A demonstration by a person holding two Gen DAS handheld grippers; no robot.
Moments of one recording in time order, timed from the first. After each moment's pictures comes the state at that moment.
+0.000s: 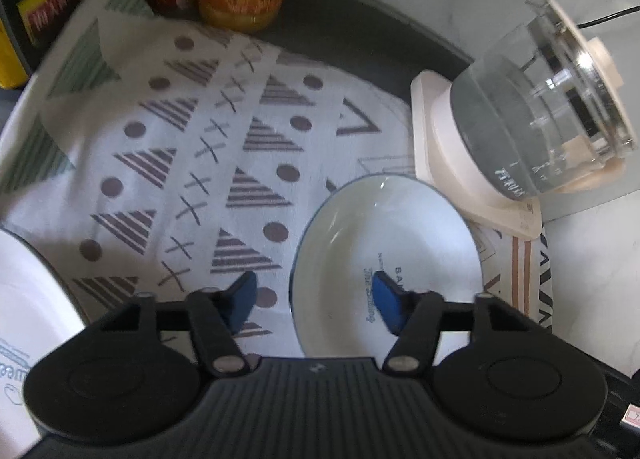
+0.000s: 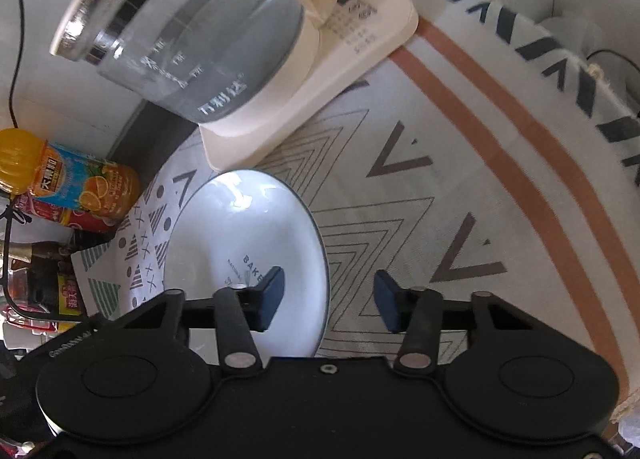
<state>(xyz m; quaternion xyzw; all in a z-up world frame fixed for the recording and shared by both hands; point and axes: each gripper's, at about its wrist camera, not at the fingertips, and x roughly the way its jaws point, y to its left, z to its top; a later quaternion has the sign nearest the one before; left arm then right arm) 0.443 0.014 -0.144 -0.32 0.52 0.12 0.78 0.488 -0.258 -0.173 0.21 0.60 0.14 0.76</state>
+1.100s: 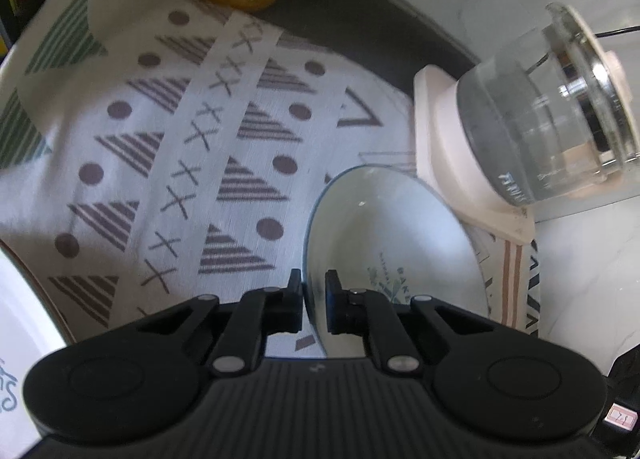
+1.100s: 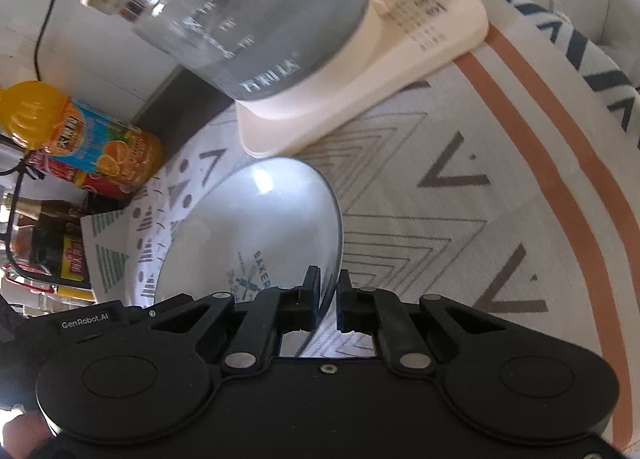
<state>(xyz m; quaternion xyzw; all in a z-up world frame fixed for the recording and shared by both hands) 0.444 0.024 -0.155 -0.35 0.52 0.10 0.77 0.501 -0.239 -0.173 0.16 0.59 0.20 0.77</state>
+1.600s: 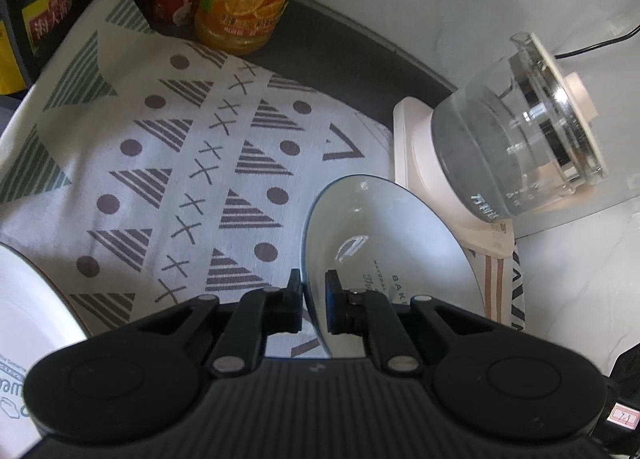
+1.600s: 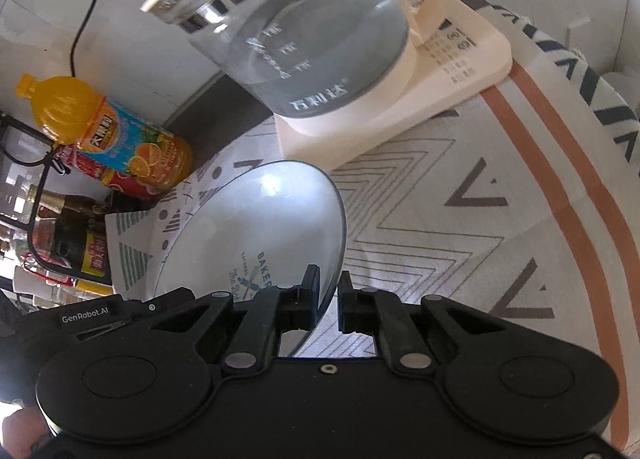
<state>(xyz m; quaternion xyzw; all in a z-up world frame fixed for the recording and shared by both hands) 0.432 0.028 -0.127 -0.35 0.48 0.10 0.80 0.493 -0.231 -0.146 0.16 0.56 0.23 0.78</state>
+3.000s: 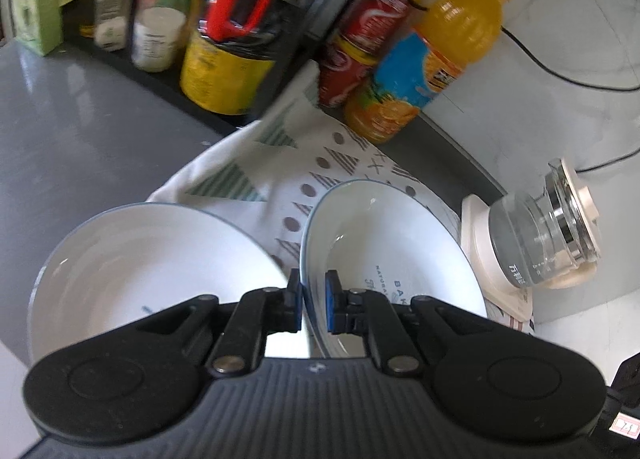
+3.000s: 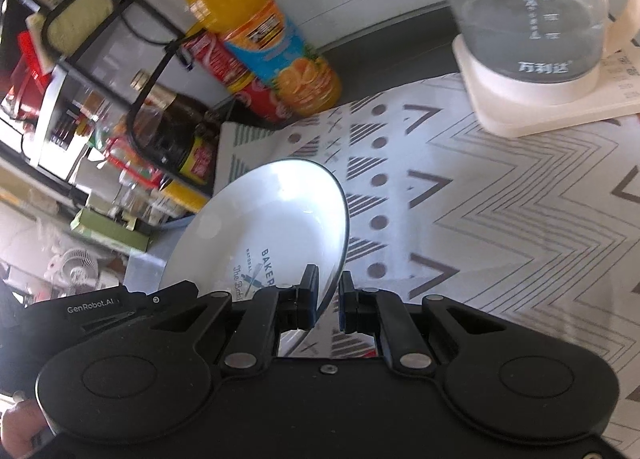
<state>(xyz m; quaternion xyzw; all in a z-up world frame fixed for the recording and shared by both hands) 0.293 0.093 -0.083 -0.39 0.39 0.23 0.81 0.423 -0.137 -0.111 0.08 0.53 0.38 0.75</state>
